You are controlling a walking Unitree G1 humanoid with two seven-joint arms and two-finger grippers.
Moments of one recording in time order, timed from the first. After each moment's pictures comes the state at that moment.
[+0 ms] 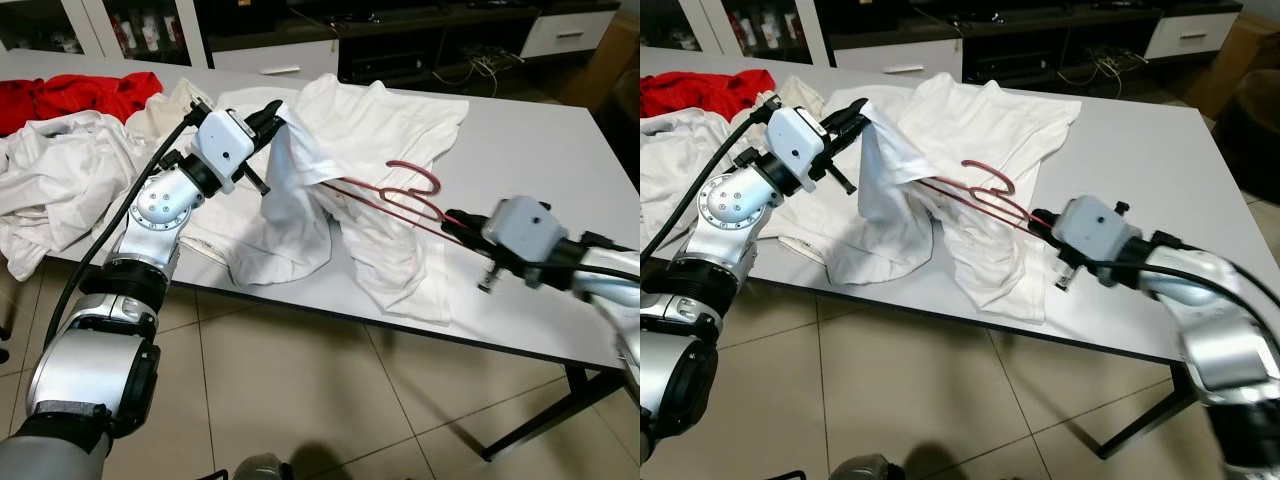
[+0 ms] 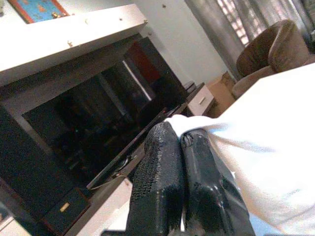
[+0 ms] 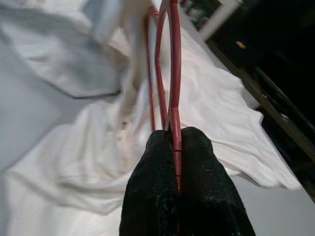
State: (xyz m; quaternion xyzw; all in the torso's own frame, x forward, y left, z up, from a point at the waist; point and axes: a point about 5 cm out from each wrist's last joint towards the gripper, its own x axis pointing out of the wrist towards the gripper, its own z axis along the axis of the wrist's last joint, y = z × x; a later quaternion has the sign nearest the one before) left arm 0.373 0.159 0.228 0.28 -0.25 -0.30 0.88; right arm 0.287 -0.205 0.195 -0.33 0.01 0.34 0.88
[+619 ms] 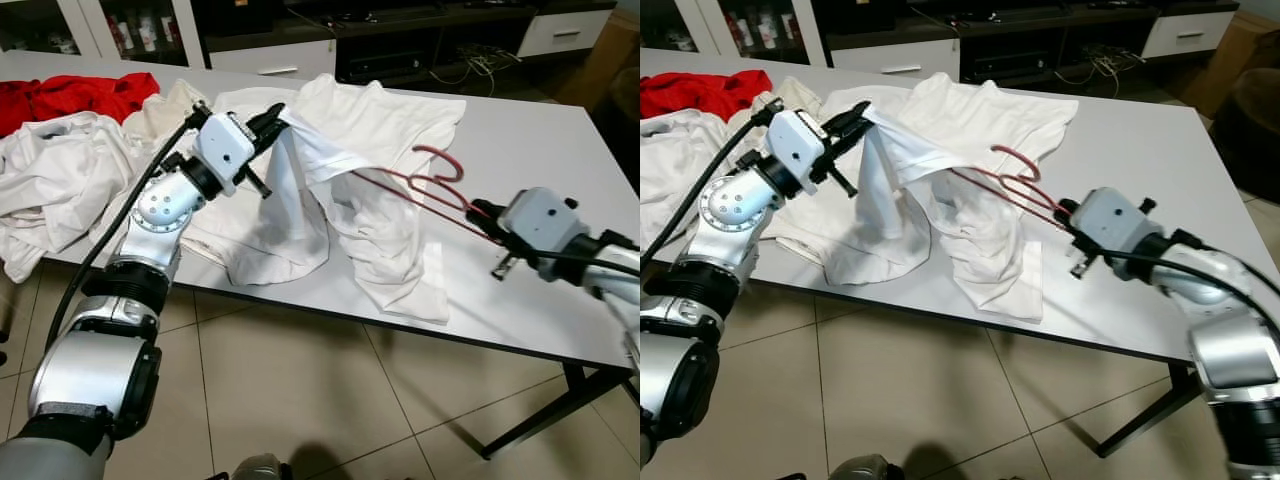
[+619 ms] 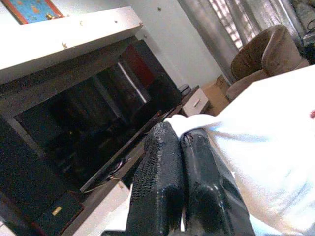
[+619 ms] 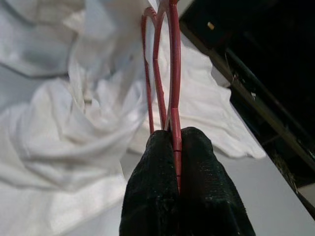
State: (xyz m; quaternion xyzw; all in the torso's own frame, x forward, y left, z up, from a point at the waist) left arm 0.372 0.156 0.225 0.27 -0.25 -0.31 0.88; right arm 0.286 -0.220 0.196 -0.34 0.01 0.29 0.89
